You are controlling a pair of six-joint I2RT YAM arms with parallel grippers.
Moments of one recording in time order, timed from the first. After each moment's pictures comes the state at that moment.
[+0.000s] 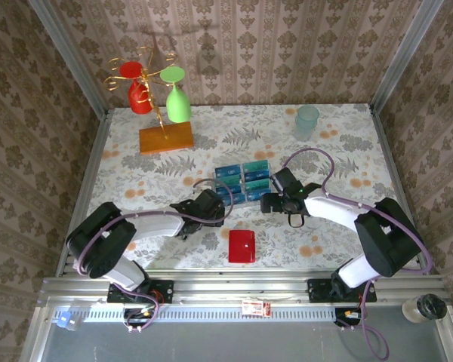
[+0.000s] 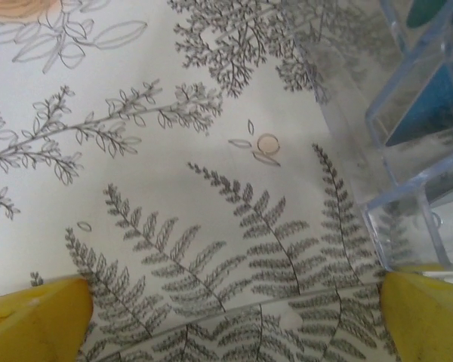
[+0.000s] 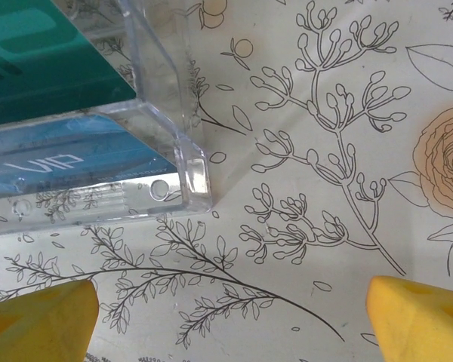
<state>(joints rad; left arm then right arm) -0.86 1.54 0.64 -0.15 -0.35 -0.59 0.53 1.52 0.78 -0.39 0.12 0.54</state>
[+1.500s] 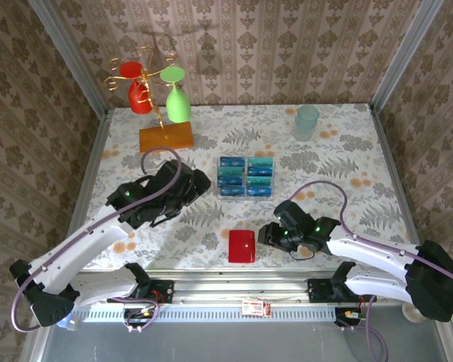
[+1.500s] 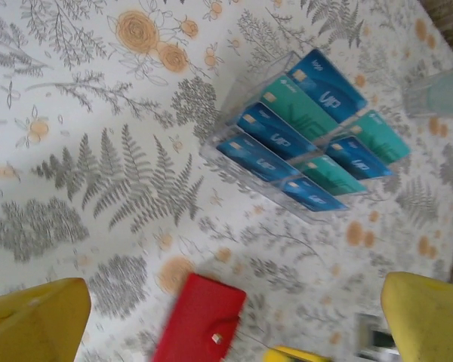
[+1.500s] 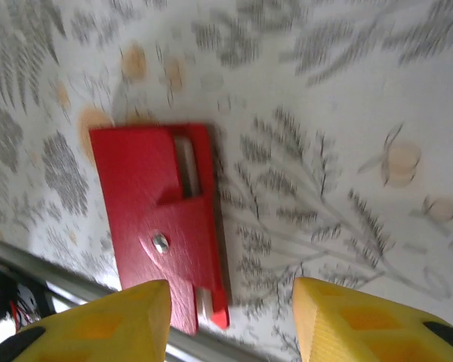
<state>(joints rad) -0.89 1.08 1.21 -1.04 -0.23 -1.36 0.83 1.09 0.47 -0.37 -0.19 1.09</state>
